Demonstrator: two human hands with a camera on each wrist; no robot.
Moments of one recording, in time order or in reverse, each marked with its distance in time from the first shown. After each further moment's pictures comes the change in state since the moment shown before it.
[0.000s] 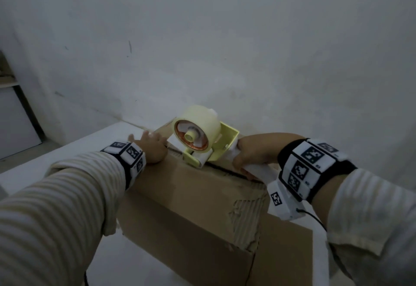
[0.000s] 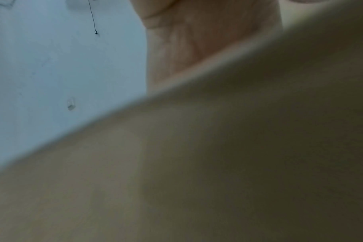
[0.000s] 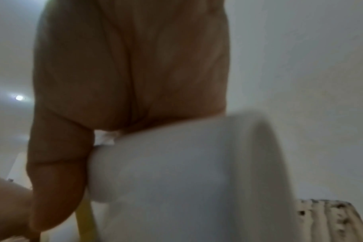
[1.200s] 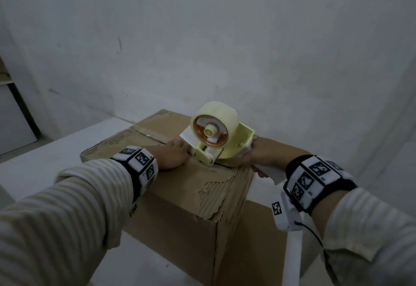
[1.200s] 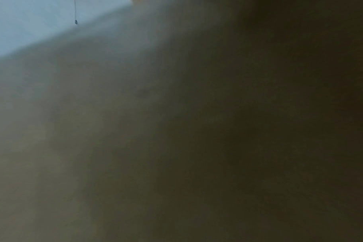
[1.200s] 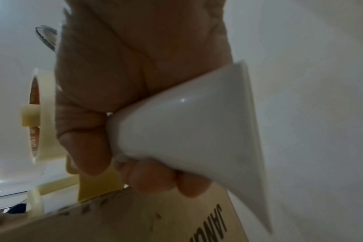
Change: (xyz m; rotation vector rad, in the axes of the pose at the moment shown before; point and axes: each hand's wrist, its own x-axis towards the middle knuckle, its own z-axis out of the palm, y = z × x) left_hand -0.044 0.095 0.018 -0.118 -0.117 0.257; right_hand -0.053 0.074 0.023 0.395 0.182 0.048
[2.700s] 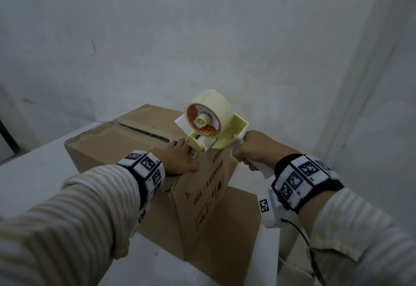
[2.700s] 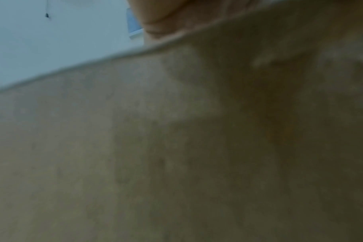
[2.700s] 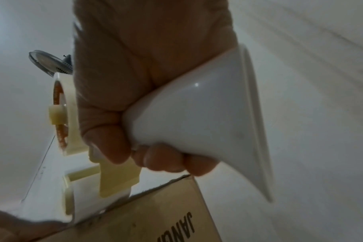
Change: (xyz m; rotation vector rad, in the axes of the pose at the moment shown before) left_hand -0.017 0.060 0.026 0.122 0.019 0.062; right_hand -0.052 0.030 0.000 0.094 0.188 0.021
